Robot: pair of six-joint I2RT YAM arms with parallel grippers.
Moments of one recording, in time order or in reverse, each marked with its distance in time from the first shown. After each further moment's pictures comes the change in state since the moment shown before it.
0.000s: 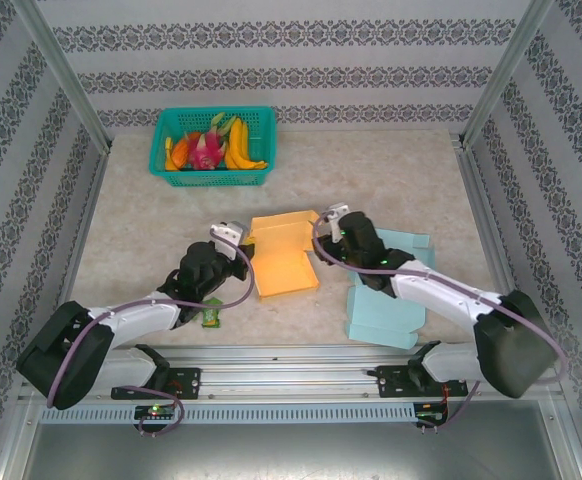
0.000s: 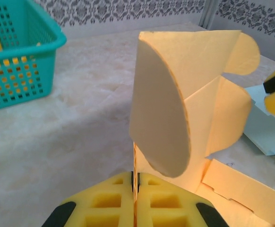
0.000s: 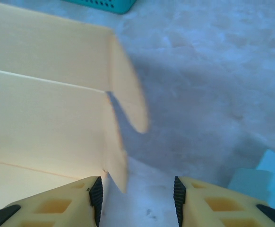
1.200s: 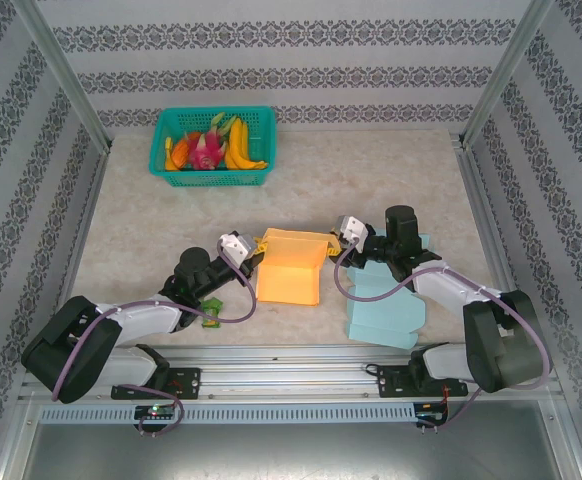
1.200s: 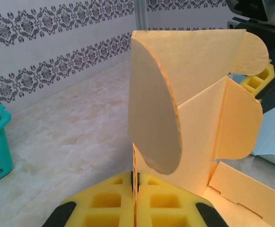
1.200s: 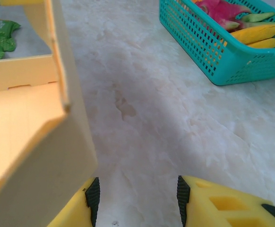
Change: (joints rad) left arm 0.001 0.042 -0.048 0.249 0.246 0.227; right arm -0.339 0.046 -0.122 0.235 -0.814 -0.798
